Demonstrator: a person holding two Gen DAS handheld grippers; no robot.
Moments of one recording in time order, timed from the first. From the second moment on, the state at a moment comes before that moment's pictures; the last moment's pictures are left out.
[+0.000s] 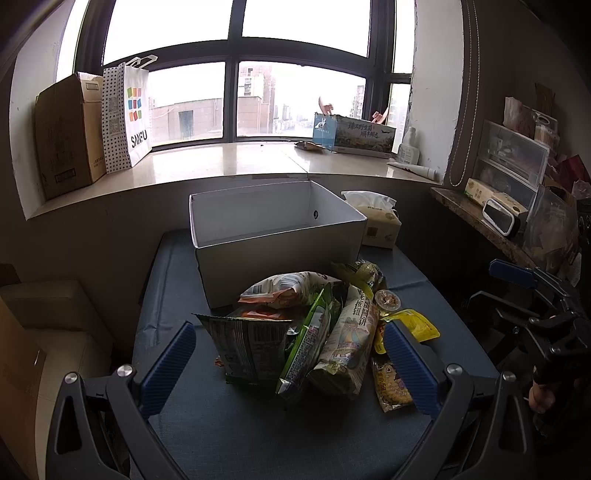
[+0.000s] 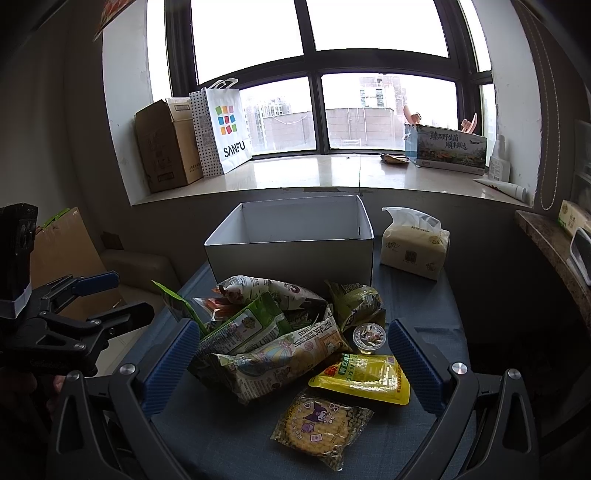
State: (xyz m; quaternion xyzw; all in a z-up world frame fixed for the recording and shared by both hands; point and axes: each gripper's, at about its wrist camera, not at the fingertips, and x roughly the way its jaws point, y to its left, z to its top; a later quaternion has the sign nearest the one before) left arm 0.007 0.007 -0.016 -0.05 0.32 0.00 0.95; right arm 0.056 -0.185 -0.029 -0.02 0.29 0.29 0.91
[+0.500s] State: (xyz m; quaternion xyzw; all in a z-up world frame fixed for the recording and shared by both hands) left arm 0.074 0.052 -0.100 -0.12 0.39 0.04 0.91; right arm 0.059 -0.184 -0.039 -0.02 0.30 0.29 0.91
